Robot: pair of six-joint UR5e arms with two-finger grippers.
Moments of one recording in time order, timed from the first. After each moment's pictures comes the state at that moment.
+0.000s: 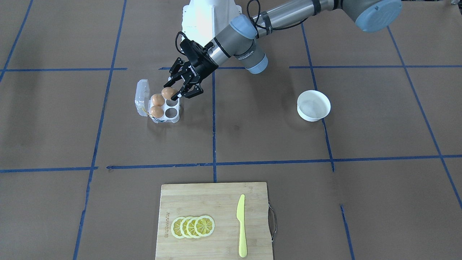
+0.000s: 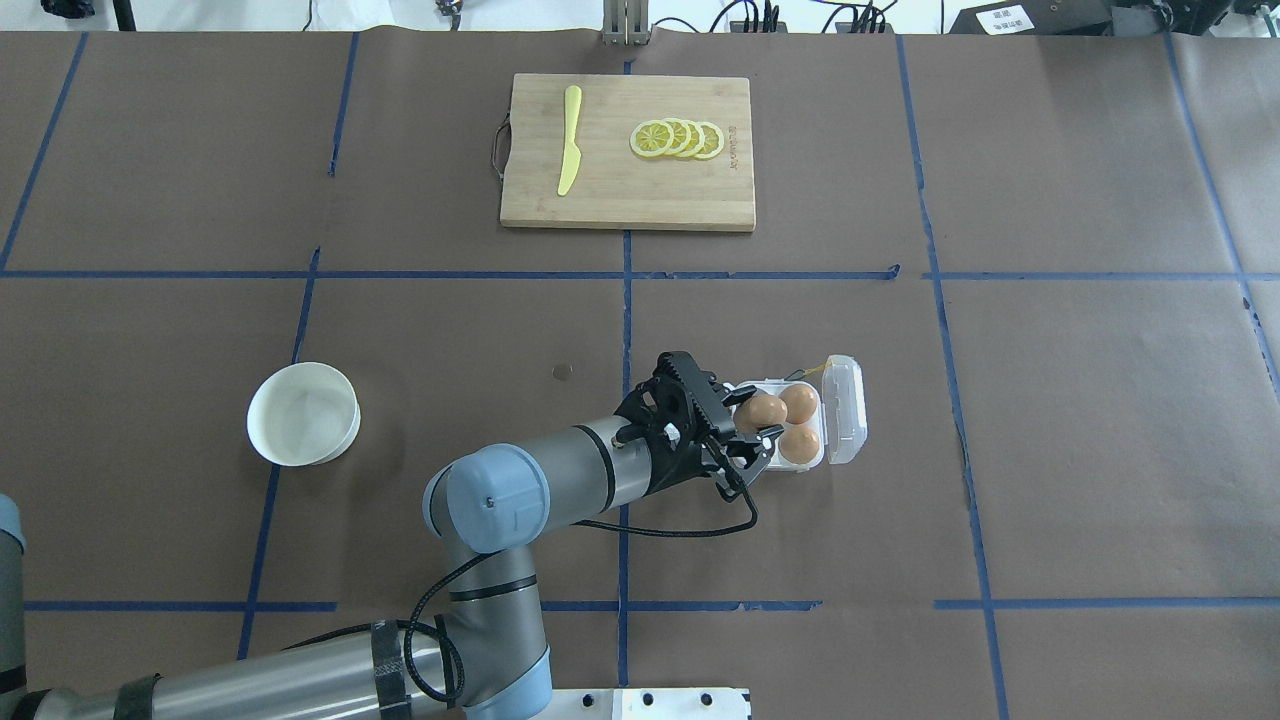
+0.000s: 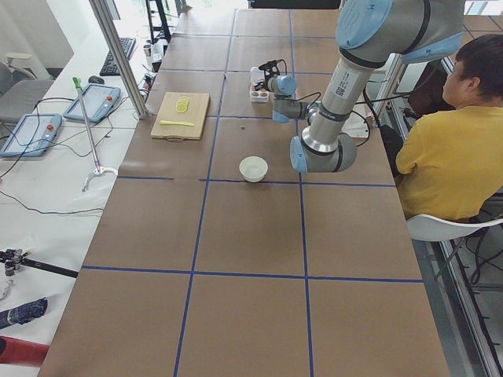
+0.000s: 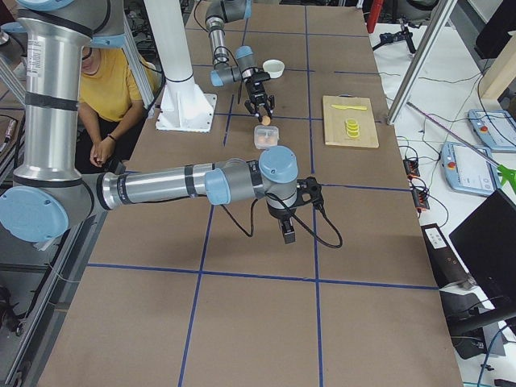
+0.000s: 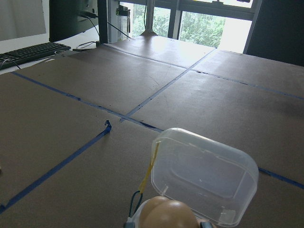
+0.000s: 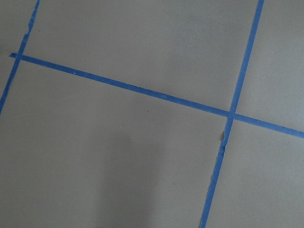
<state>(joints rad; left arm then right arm) -0.27 -2.36 -1.25 -2.87 -1.44 -0.38 1.50 -1.71 1.87 -1.48 2.39 -0.04</state>
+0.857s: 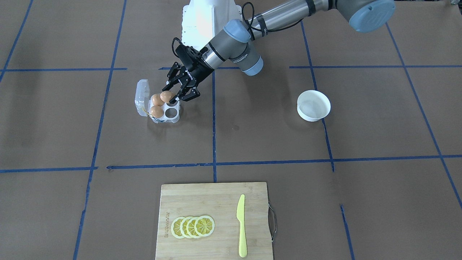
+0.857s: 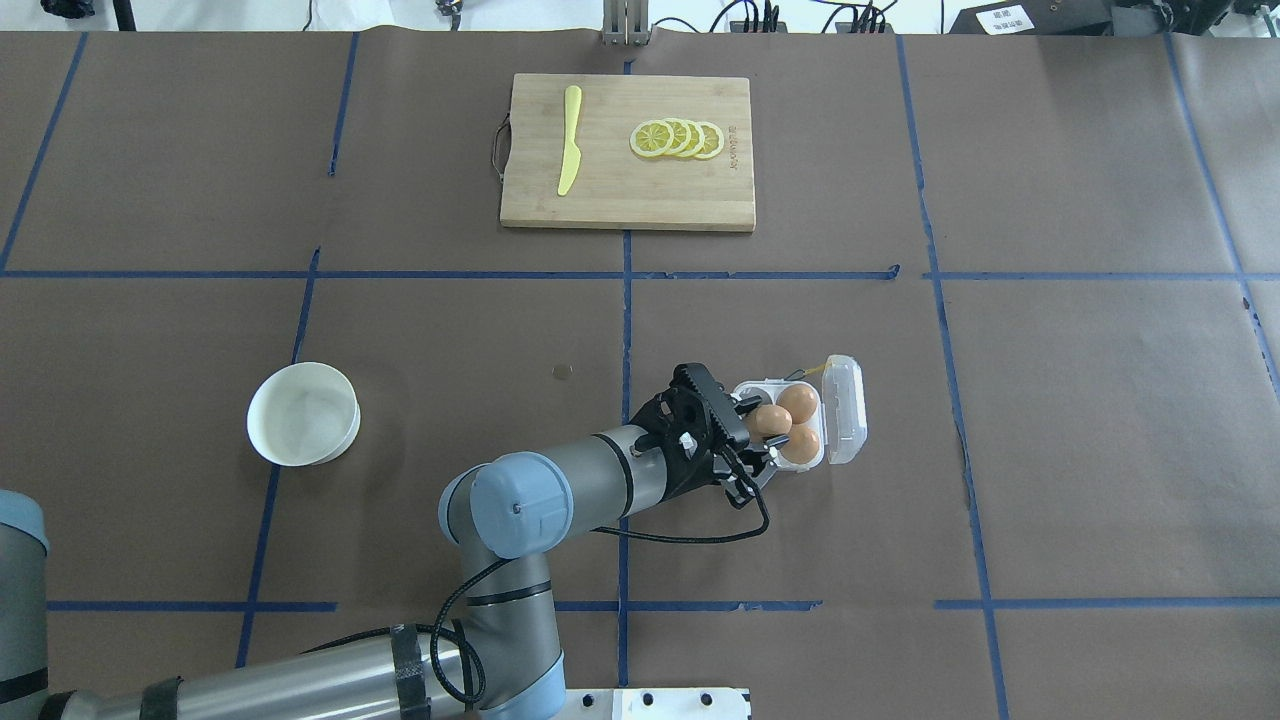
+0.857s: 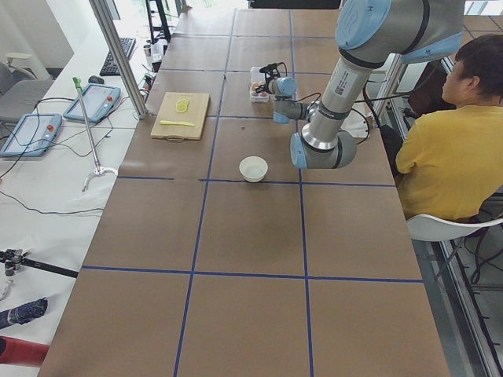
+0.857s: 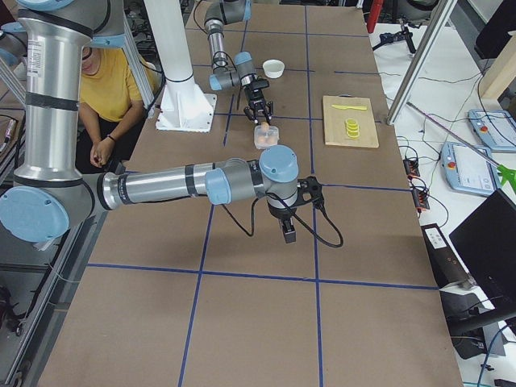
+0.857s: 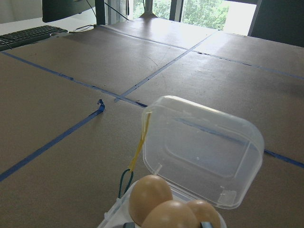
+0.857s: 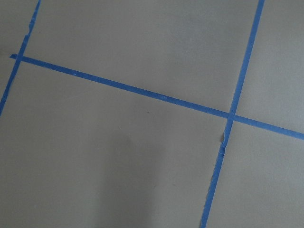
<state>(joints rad) -0.26 -2.39 -1.19 -2.87 -1.44 -0.38 1.50 -1.70 1.87 -1.48 2.39 -0.04</state>
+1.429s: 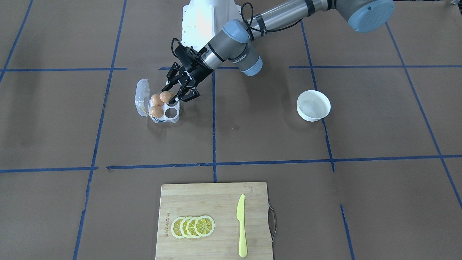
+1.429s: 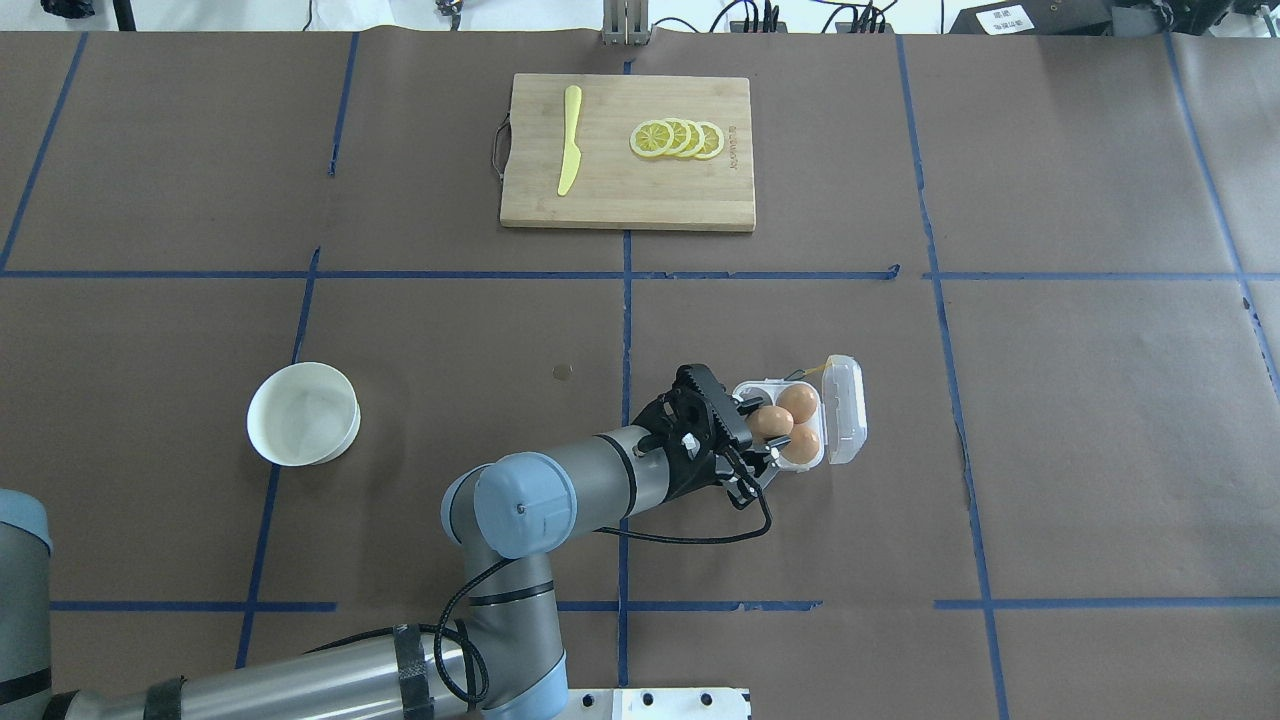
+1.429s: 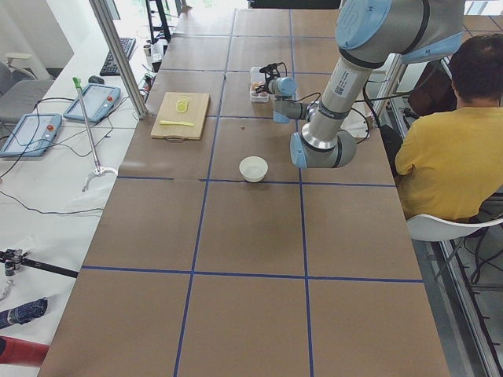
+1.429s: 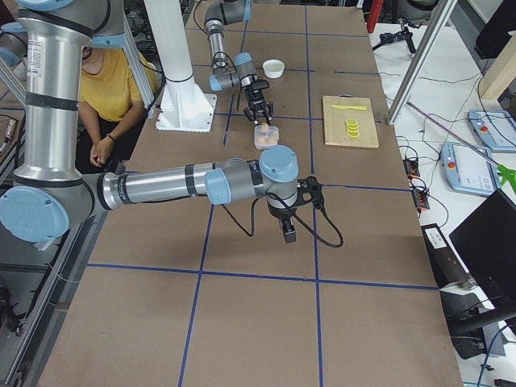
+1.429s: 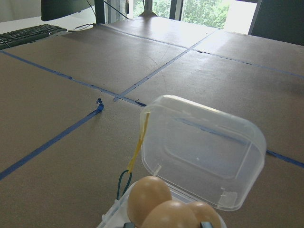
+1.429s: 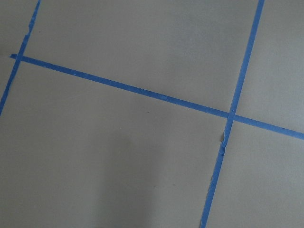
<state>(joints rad) -0.26 -2.40 -1.18 -2.87 -1.44 -0.38 1.50 -1.70 1.87 -1.48 2.39 -0.04</state>
